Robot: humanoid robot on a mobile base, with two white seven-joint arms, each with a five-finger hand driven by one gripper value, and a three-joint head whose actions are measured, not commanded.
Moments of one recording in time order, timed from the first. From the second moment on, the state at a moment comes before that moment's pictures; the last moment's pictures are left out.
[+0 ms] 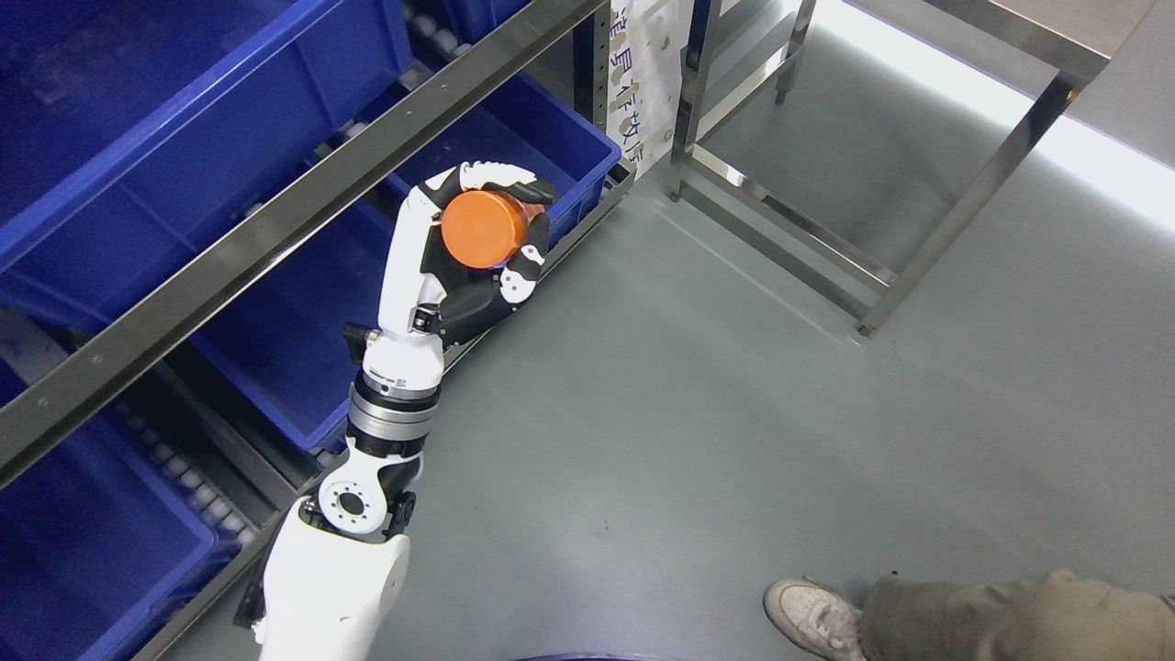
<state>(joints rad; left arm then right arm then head) -0.14 0.00 -0.25 -1.71 0.06 -0.68 -0.12 0.00 0.00 0.00 0.00 0.00 -0.02 -0.07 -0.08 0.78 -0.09</state>
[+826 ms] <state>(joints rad) -0.21 0.00 -0.39 -1.71 0.06 -0.58 -0.13 0.00 0.00 0.00 0.00 0.00 -0.02 -0.07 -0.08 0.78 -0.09</state>
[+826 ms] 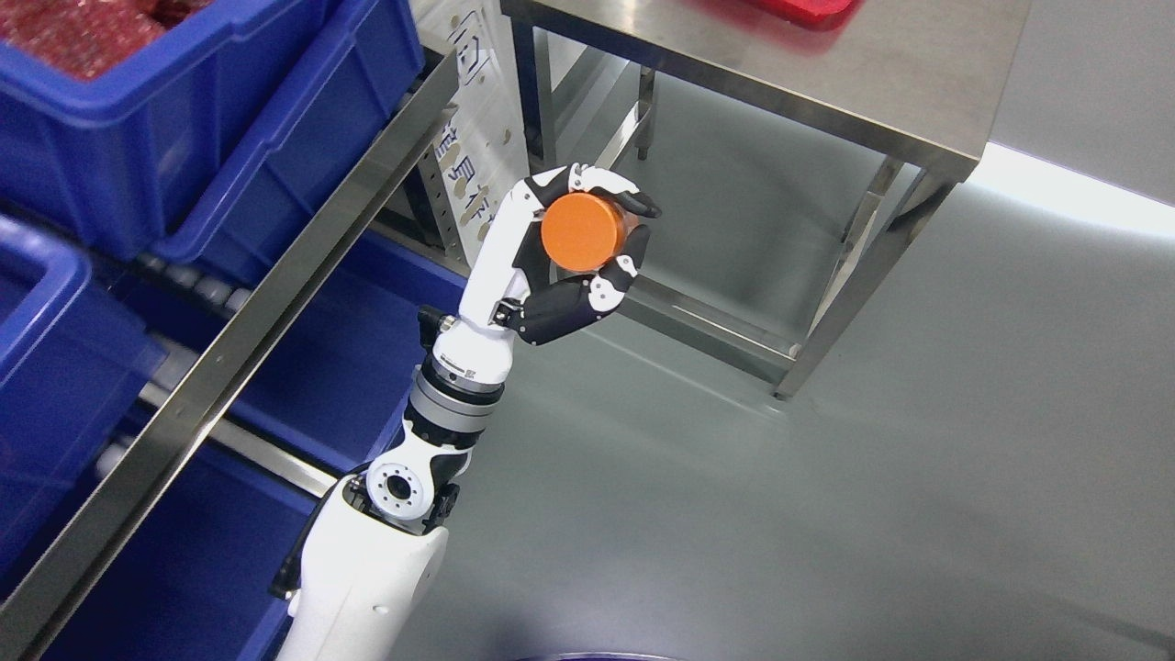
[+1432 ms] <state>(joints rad) -0.40 0.00 -0.46 -1.70 0.09 -0.38 -0.14 0.00 0.00 0.00 0.00 0.00 -0.02 -0.07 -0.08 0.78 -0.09</state>
